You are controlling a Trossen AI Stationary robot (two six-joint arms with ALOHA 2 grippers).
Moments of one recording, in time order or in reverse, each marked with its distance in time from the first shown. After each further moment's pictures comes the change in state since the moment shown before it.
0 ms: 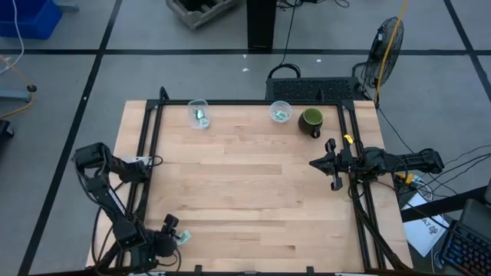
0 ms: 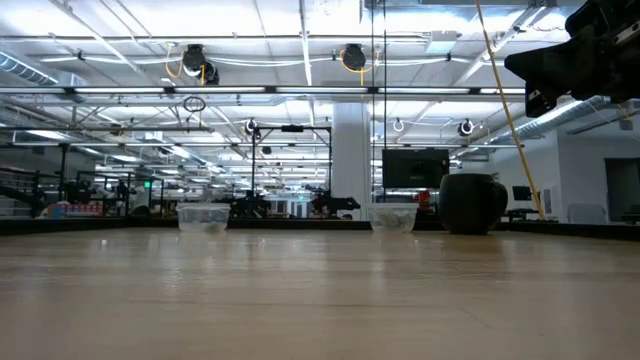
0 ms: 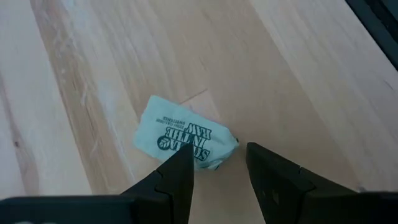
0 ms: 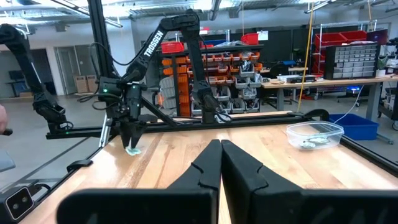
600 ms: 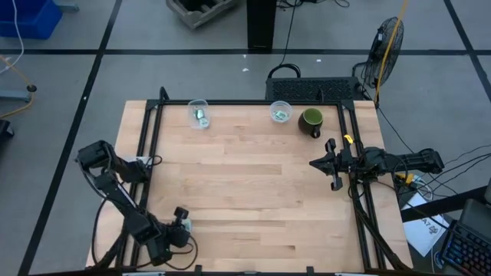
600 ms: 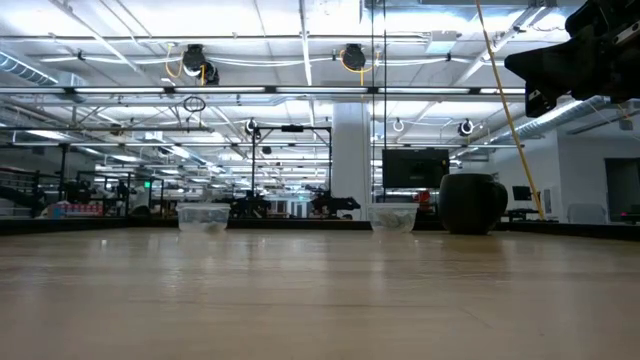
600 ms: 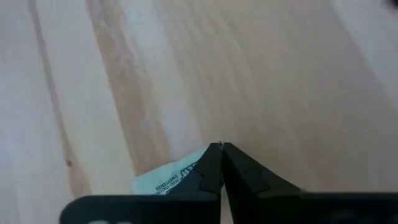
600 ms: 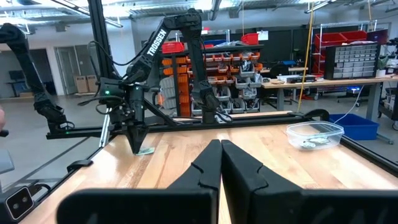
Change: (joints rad) left arm 0.151 -0.005 -0.002 -0.006 0.012 0.075; right arm 0.000 0.000 0.000 0.000 0.000 0.000
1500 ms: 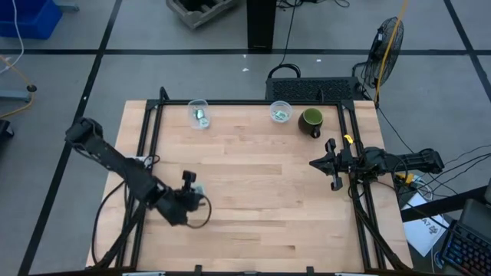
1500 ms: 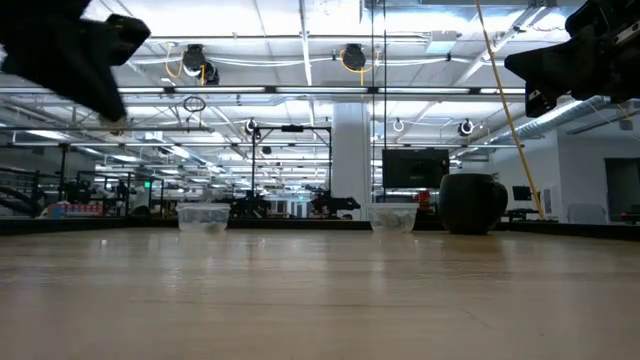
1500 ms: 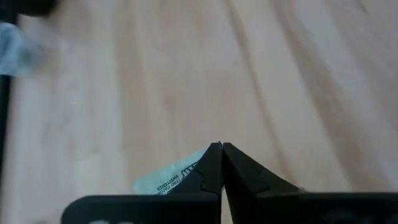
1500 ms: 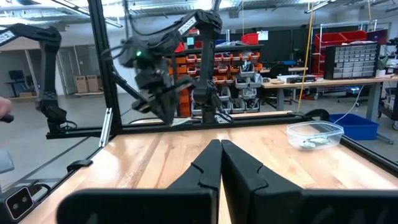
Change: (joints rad) left arm 0.362 -0.365 -0.002 -0.172 -0.145 0.392; right arm 0.000 0.000 0.000 0.000 0.000 0.000
